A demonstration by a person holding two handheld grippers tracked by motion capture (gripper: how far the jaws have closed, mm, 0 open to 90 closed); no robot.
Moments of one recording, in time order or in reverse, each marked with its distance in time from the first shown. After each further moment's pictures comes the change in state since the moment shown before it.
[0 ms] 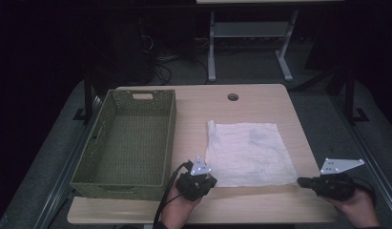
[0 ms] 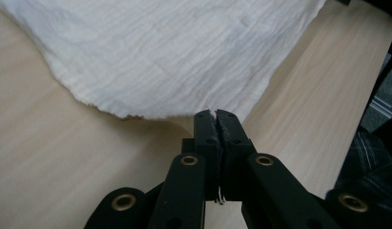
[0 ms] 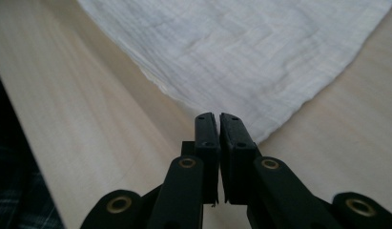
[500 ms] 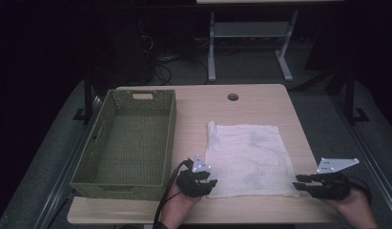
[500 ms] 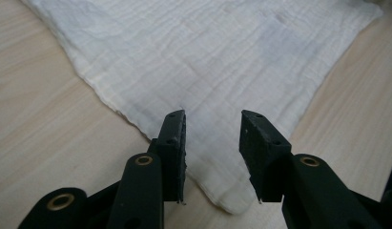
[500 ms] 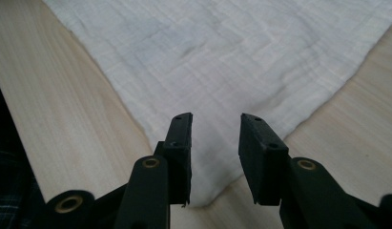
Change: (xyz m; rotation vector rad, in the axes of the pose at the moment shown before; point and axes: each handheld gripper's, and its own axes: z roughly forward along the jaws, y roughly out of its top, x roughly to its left) left arm 0.015 0.004 0.013 0.008 0.060 -0.002; right arm 0.000 0.005 0.008 -0.001 0.012 0.003
